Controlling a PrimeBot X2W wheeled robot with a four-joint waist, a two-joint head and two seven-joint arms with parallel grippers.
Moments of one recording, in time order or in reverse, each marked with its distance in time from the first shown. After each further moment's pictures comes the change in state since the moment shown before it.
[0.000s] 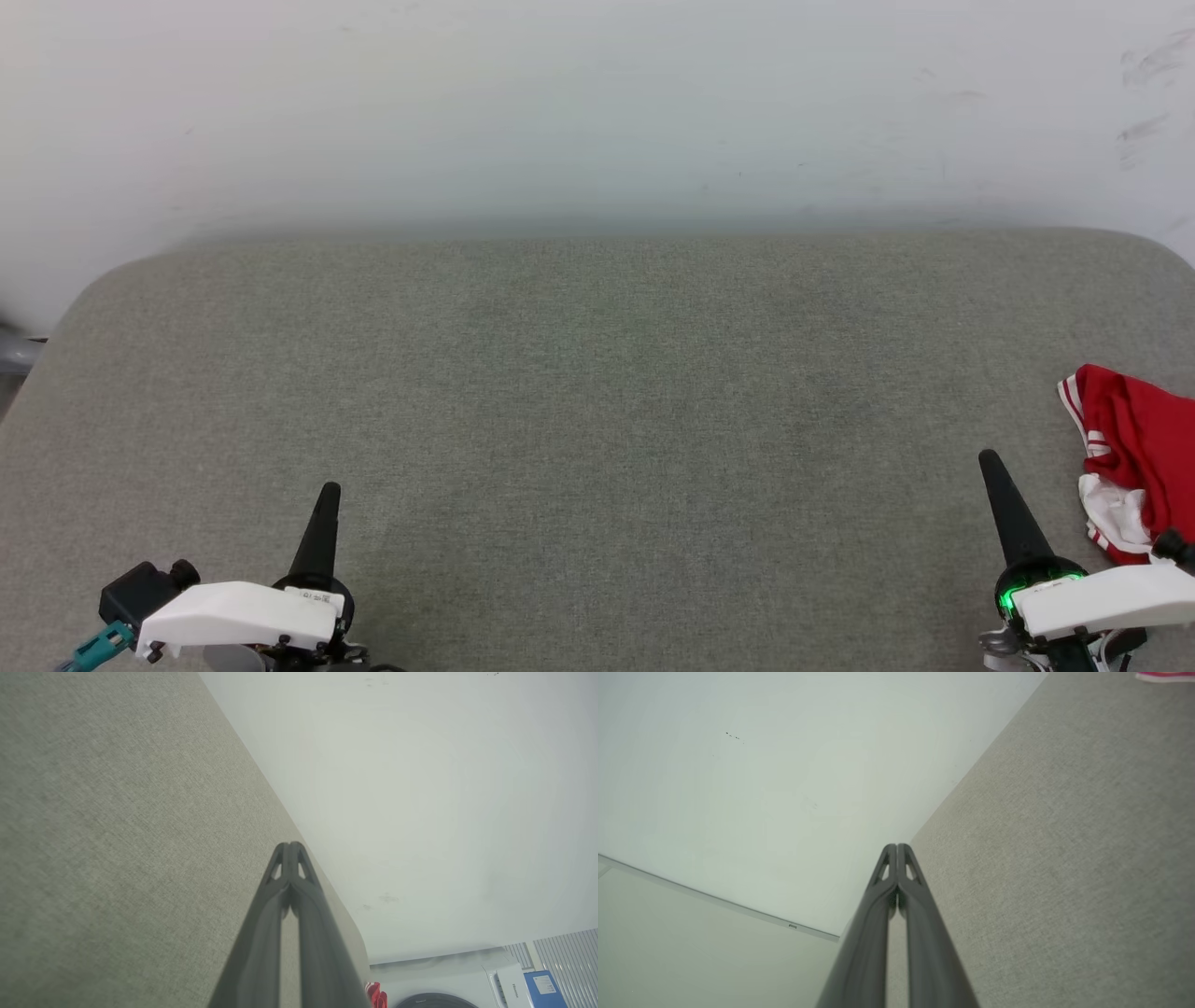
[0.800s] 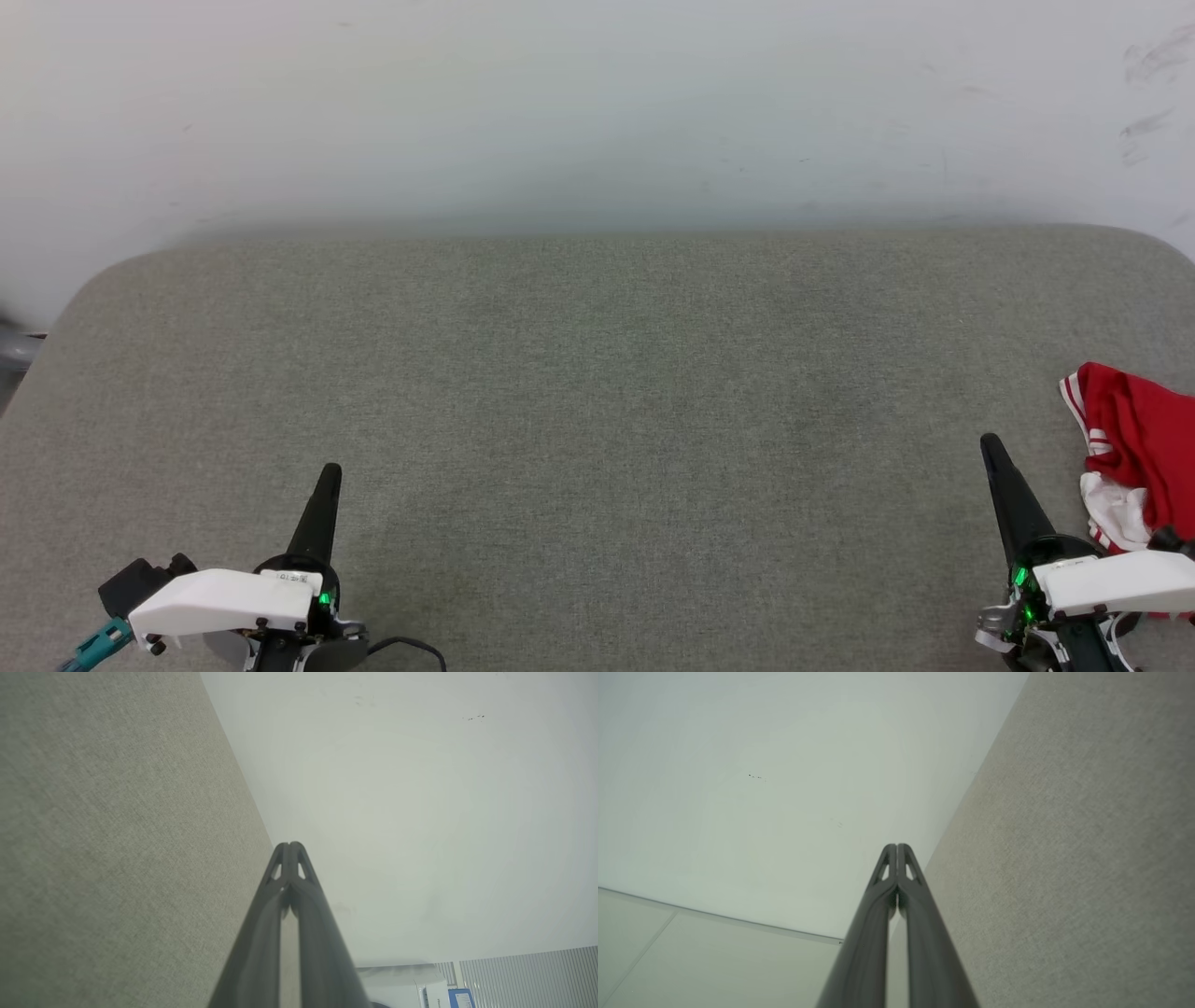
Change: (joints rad) left arm -0.035 -0.023 0.037 0.017 -0.192 -0.023 0.055; right arm -0.047 0.000 -0.003 0.059 0.235 0.000 0.015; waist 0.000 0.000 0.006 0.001
